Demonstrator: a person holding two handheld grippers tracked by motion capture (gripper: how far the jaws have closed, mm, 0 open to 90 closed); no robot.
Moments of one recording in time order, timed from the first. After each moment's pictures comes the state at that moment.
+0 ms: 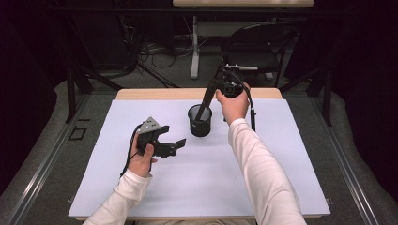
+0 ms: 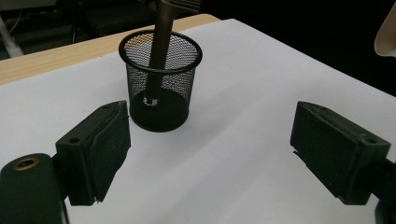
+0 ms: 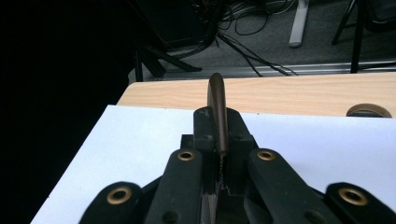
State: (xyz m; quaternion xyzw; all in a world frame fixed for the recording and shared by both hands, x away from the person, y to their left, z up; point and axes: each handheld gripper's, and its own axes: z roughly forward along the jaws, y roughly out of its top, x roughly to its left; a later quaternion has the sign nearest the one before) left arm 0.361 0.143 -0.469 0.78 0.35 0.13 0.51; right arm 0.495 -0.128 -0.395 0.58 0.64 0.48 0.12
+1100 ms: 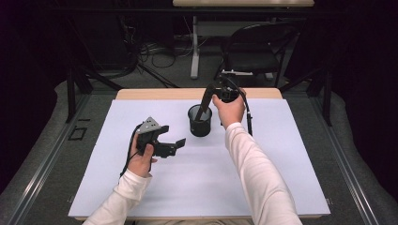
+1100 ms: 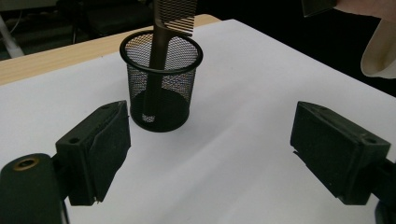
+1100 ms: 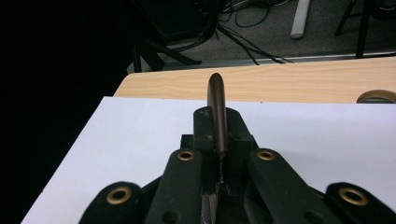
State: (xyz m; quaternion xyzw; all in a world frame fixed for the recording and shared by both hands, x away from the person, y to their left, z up) left arm 0.361 0.144 -0.469 0.77 0.35 0.13 0.51; right arm 0.496 -0.121 -0.415 0.58 0.65 0.48 0.11
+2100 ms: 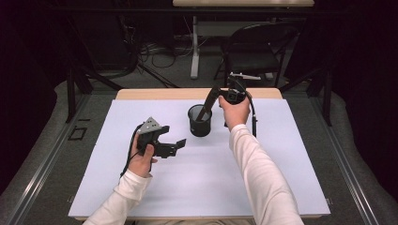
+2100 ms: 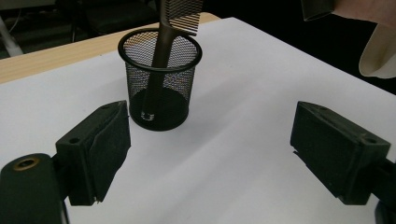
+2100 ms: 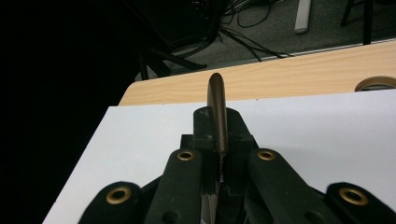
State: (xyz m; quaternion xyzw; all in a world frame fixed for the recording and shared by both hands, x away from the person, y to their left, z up) left arm 0.361 0.143 -0.470 0.78 0.35 0.13 0.51; right arm 0.497 -0.142 -0.426 0.61 0.61 0.50 0.09
